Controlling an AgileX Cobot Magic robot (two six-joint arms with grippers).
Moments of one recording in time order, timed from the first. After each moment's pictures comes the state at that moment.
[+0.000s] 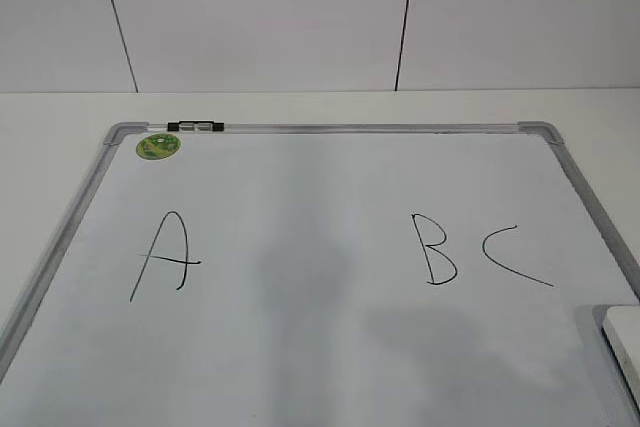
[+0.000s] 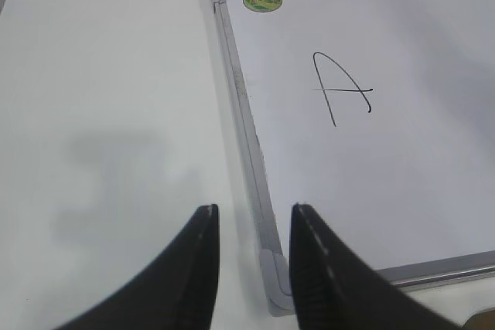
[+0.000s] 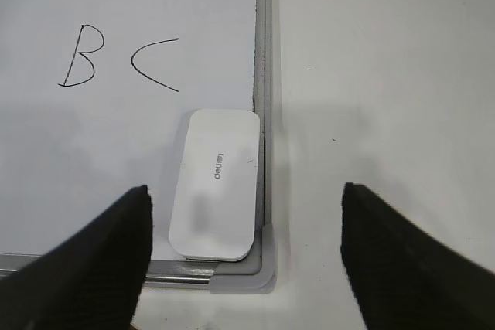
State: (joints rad) left arm -0.14 0.01 -0.52 -0.05 1.11 -0.01; right arm -0.02 -0.02 -0.50 0.00 1.16 -0.09
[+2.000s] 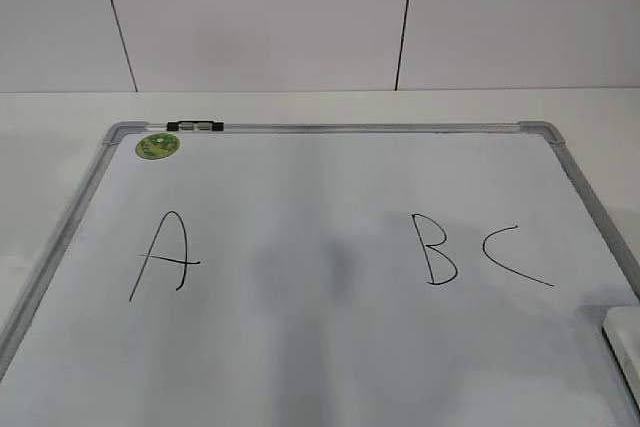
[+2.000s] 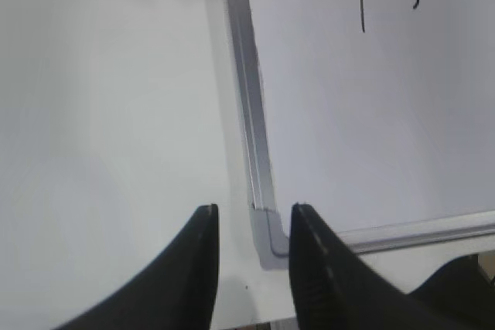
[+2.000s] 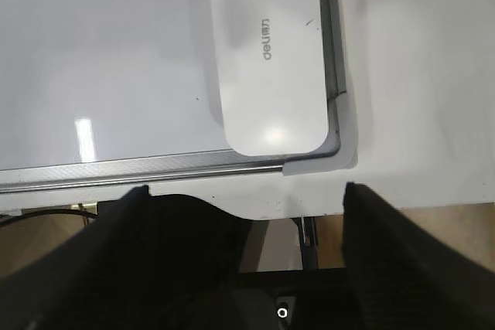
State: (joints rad) left arm -0.14 1.03 -0.92 -0.06 1.19 -0.03; right arm -0.02 0.74 -0.66 0.12 1.25 0.09
